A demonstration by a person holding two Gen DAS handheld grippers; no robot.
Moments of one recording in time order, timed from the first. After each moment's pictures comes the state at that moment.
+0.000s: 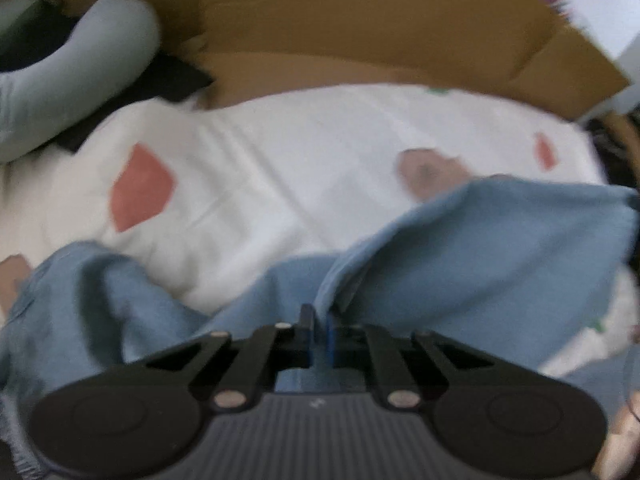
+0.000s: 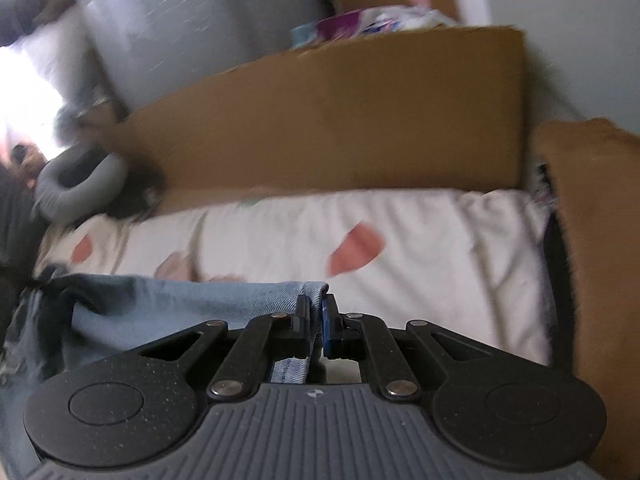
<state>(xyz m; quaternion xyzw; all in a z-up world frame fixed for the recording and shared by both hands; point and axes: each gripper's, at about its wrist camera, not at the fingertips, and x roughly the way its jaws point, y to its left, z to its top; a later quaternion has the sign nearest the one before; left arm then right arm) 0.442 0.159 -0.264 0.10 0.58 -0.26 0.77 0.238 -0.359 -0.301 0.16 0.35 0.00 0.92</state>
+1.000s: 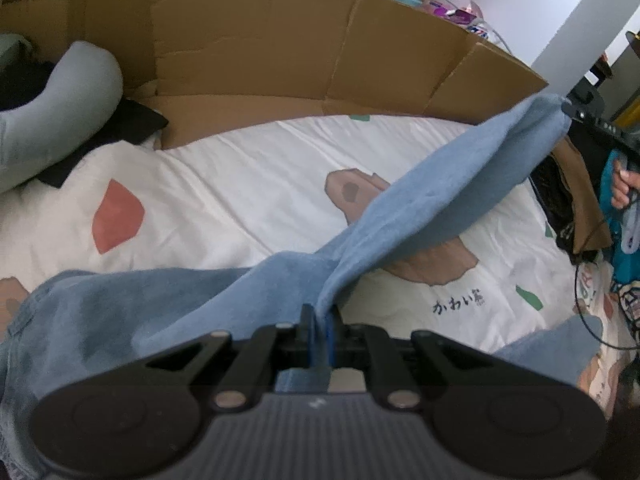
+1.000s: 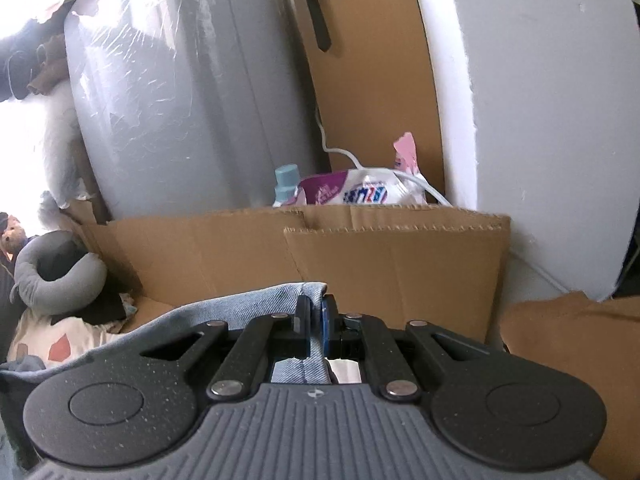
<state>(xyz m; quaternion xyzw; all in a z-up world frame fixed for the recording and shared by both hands) 0.408 0.182 -0.222 0.08 0.54 -0.34 0.76 0.270 -0.373 -0.214 0.13 0.23 -0.04 0.96</state>
